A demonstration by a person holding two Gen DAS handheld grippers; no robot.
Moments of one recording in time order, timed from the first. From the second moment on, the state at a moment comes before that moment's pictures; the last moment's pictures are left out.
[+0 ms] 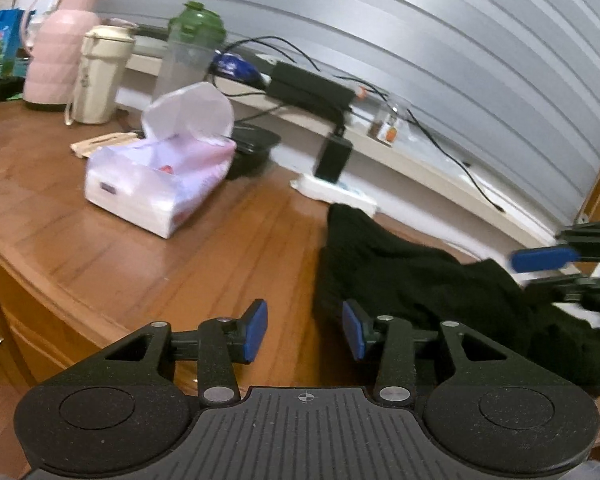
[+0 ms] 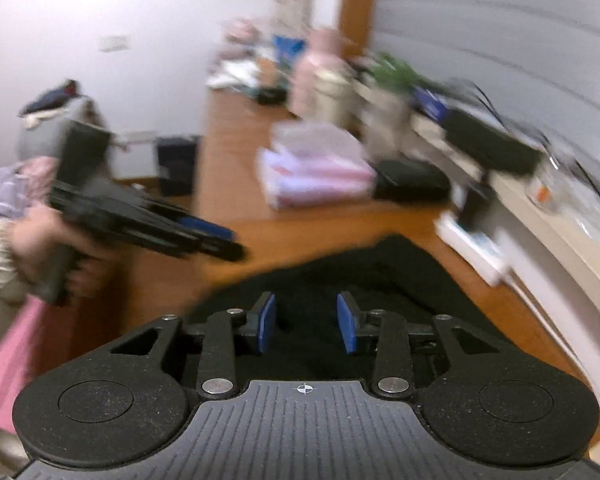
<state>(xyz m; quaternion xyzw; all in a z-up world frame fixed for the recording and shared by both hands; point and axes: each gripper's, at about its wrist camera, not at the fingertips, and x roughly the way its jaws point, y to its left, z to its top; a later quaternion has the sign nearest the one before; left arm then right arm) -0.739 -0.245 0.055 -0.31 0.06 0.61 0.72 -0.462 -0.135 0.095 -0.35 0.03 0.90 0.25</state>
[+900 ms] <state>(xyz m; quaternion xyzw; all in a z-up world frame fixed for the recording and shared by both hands) -0.723 -0.223 0.058 -0.32 0.04 0.58 0.75 -0.442 -0.111 0.061 -0.34 0.06 0.90 0.25</state>
